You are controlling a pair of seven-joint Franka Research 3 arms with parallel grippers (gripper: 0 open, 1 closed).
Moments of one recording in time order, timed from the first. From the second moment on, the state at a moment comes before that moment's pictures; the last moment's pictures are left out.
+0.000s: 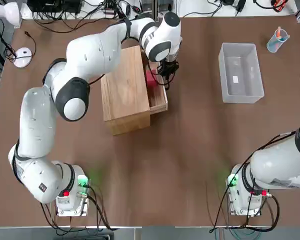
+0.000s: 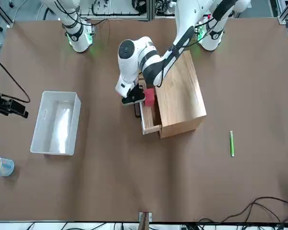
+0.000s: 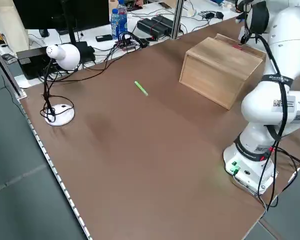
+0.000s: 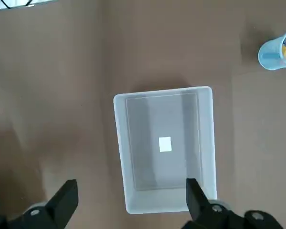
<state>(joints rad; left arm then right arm) -0.65 0.76 -0.42 -1.26 0.33 2.00 -1.29 -0.12 0.22 0.06 -1.40 0.04 1.62 0.07</state>
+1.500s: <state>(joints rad) -0.65 0.80 -0.41 -1.27 0.33 2.34 -1.29 0.08 0.29 0.07 -1.40 0.06 1.66 0.50</state>
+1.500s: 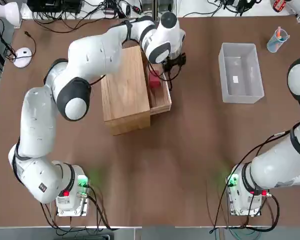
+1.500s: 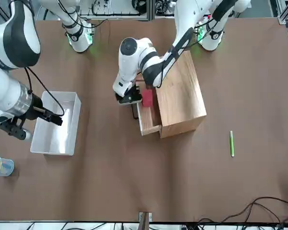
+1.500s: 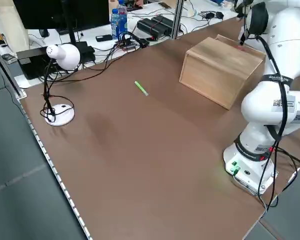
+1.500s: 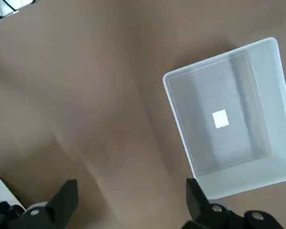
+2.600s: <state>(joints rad) -0.50 0.59 -0.41 -1.22 0.30 1.97 -1.26 0.13 0.31 0.07 -1.40 0.09 1.67 0.68</state>
